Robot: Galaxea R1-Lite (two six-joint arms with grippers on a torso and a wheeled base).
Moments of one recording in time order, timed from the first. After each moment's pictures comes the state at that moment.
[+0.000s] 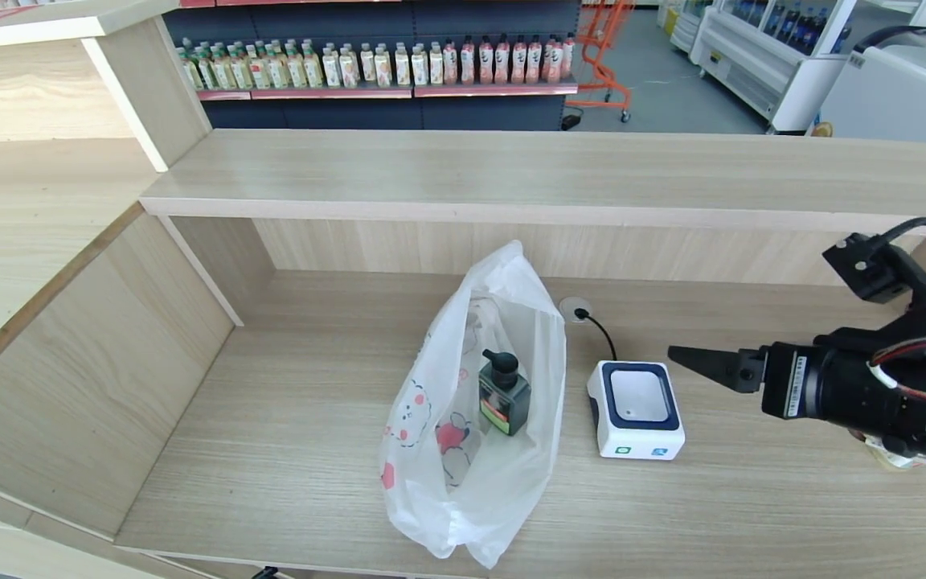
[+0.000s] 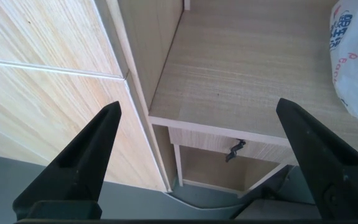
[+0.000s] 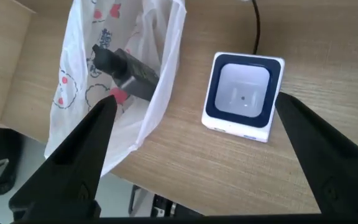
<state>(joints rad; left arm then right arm) 0.00 0.00 0.00 0.05 0.13 -0.01 0.39 1.34 -0.64 -0.35 0.05 0.24</state>
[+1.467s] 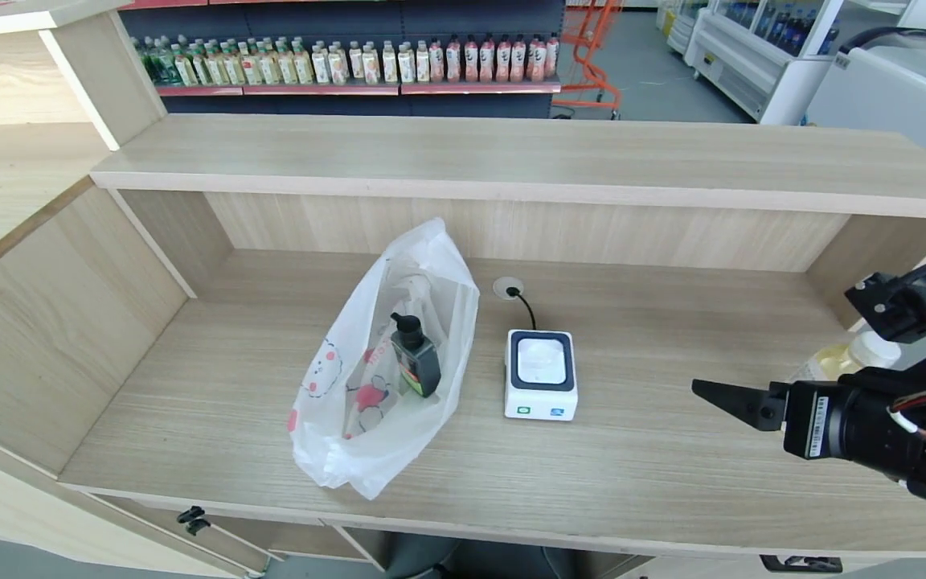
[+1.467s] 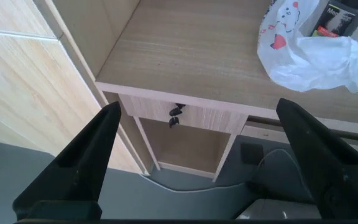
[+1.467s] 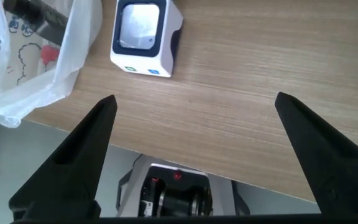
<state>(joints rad) 0.00 0.00 0.00 0.05 0.13 0.00 0.39 1.29 -0.54 -0.35 -0.03 0.24</state>
